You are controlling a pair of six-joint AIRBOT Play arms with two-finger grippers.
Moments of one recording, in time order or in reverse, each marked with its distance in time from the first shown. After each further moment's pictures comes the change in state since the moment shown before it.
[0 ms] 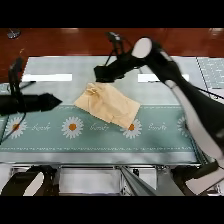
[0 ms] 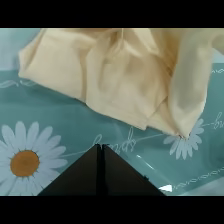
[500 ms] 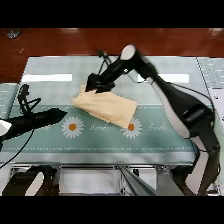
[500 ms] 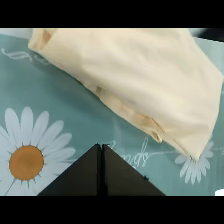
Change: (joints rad) left arm 0.009 0.074 -0.258 -0.090 0.232 0.010; right arm -0.086 -0.170 0.179 0.201 0.333 -0.043
